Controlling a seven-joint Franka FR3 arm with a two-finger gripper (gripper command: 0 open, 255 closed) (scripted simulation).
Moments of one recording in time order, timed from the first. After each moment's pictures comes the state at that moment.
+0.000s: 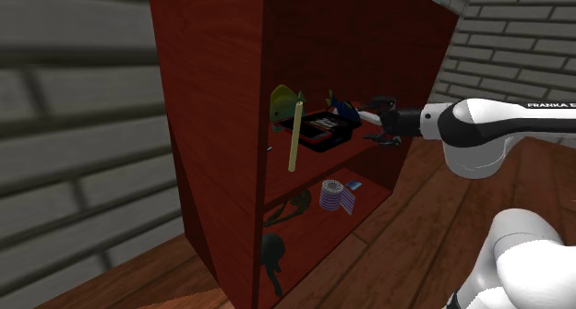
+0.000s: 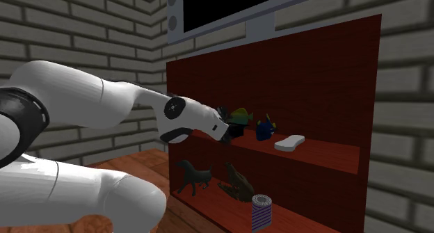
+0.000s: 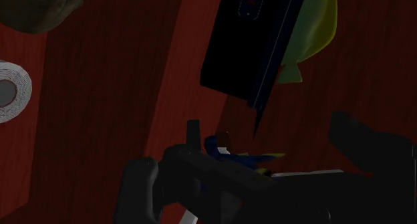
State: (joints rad) arm 0.20 -1.02 -0.09 -2.97 0.91 3.23 0.32
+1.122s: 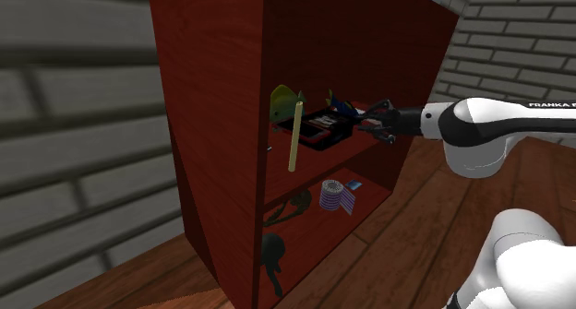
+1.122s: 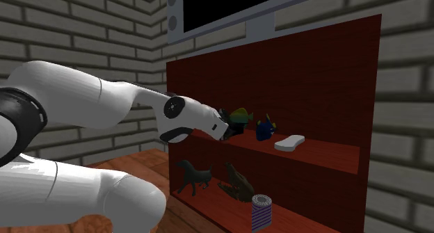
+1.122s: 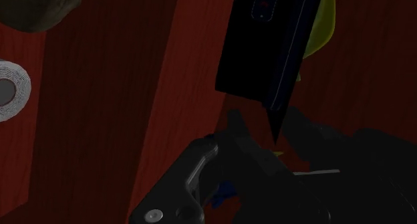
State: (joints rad) arm 0.18 -1.02 -0.07 -2.96 0.91 3.22 0.32
